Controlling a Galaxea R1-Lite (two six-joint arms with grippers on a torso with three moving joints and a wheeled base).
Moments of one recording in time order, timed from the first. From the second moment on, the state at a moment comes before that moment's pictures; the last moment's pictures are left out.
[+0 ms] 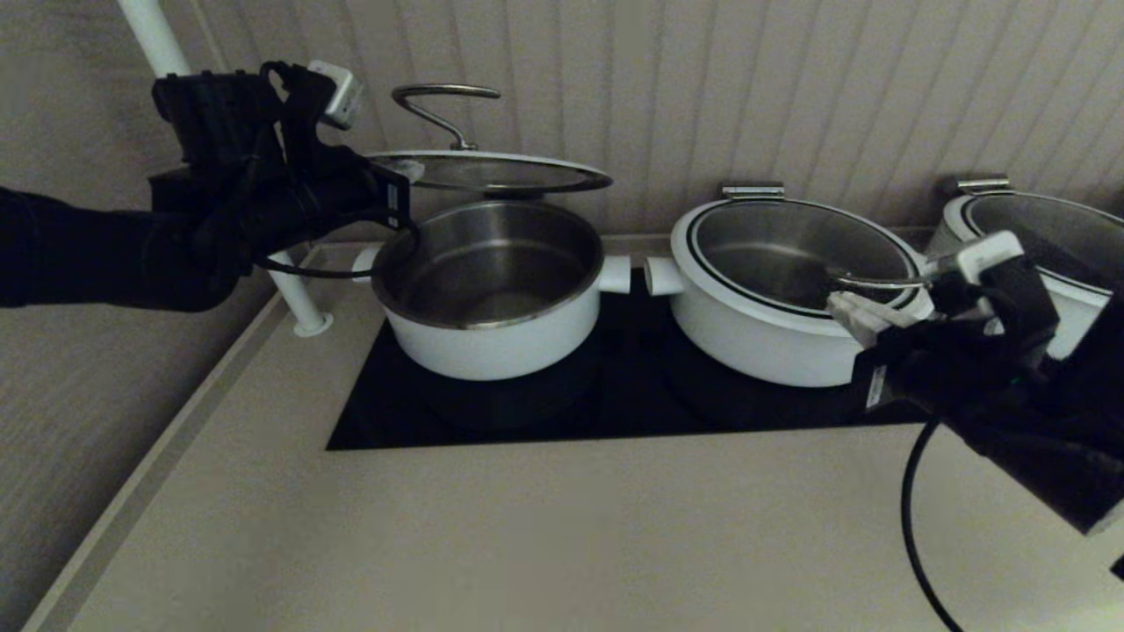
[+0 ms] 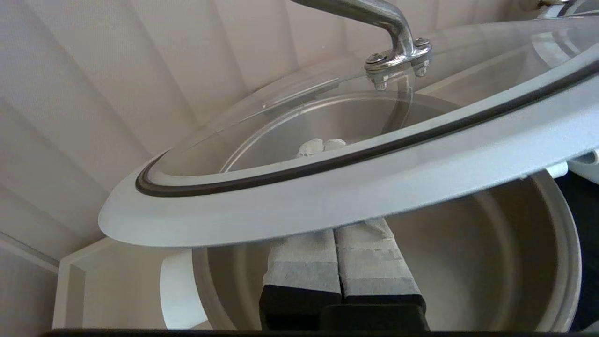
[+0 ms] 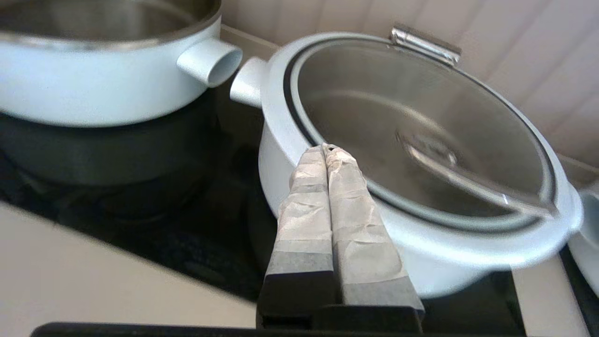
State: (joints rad) left arm -0.16 1.90 -1.41 -0.52 -0.22 0.20; right arm 0.40 1.53 -0.45 -1.16 -0.13 -0.28
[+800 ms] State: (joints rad) left arm -0.16 1.89 -1.41 -0.52 -0.22 0.20; right arm 0.40 1.31 -0.10 -1.16 -0.21 -0.29
